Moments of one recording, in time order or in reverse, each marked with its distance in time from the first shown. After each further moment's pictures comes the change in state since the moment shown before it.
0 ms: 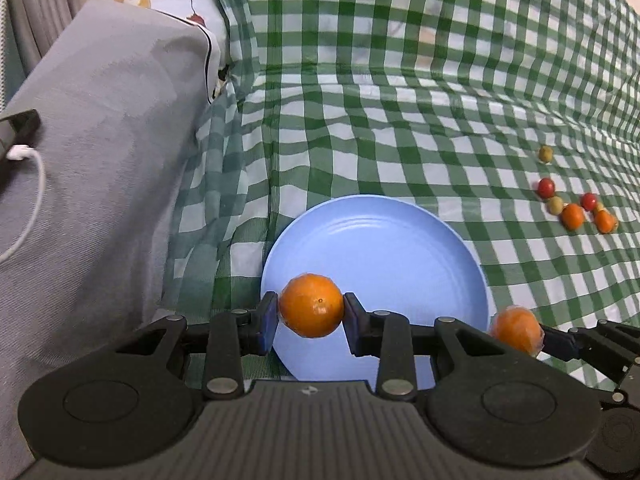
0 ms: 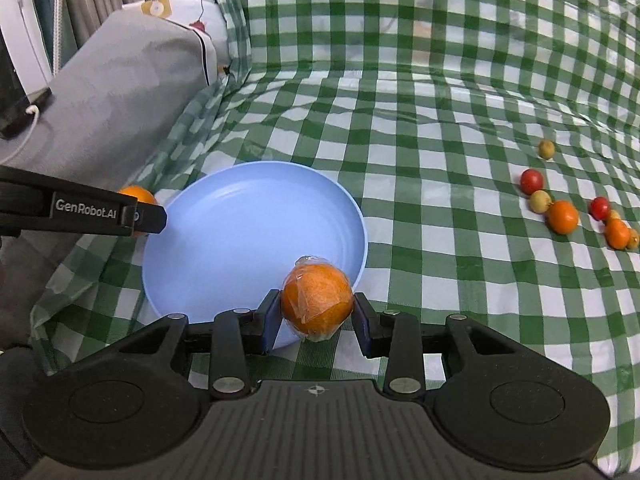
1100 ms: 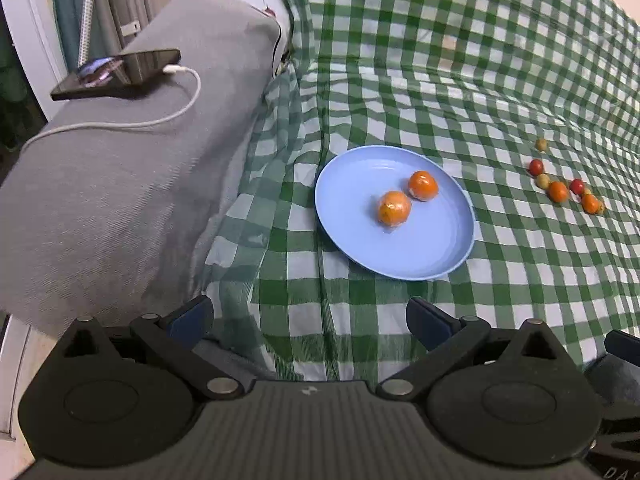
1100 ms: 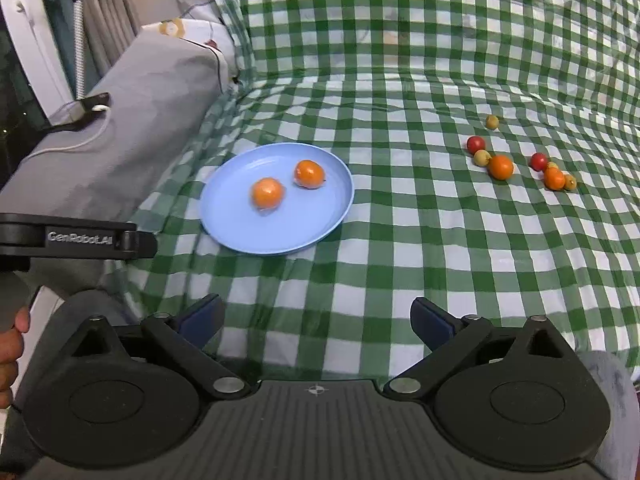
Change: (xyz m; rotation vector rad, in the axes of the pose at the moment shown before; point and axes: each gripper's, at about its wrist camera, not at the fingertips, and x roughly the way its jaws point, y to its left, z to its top) left arm -0.119 0.008 -0.083 -0.103 0.006 0.076; right arm -0.133 0.016 -0.065 0.067 -0.021 -0.013
